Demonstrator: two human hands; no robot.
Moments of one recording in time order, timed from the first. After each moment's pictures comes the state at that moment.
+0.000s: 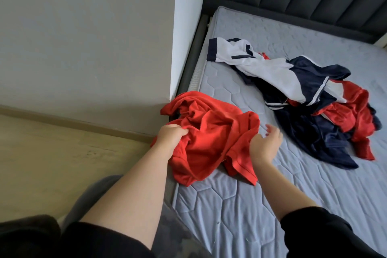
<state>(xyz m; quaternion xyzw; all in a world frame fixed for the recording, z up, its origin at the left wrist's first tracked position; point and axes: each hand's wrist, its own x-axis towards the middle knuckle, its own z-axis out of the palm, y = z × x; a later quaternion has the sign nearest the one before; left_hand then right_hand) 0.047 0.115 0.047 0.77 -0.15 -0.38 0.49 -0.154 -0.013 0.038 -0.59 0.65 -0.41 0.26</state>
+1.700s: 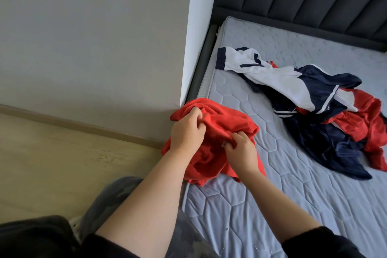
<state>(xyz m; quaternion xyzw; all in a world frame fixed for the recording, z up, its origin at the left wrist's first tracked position) 0.032 0.121 0.083 0.80 -0.43 -0.02 0.42 -0.114 0.047 0.053 -0.83 0.43 -0.27 0.21</state>
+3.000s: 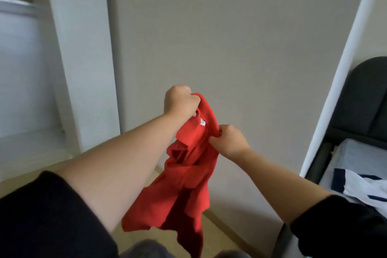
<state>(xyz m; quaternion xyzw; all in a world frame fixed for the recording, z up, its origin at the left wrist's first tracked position) 0.181 0.386 0.392 0.81 -0.14 0.20 0.53 0.128 0.249 0.318 -0.94 0.08 -0.19 0.28</state>
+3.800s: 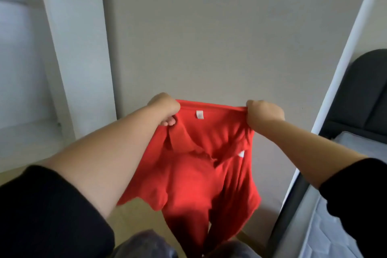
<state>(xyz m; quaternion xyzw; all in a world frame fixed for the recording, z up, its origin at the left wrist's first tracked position) 0.199 0.415 0.377 0.95 -0.03 -0.07 0.30 0.124 0.183 0.363 -0.96 0.18 -0.17 -0.08</state>
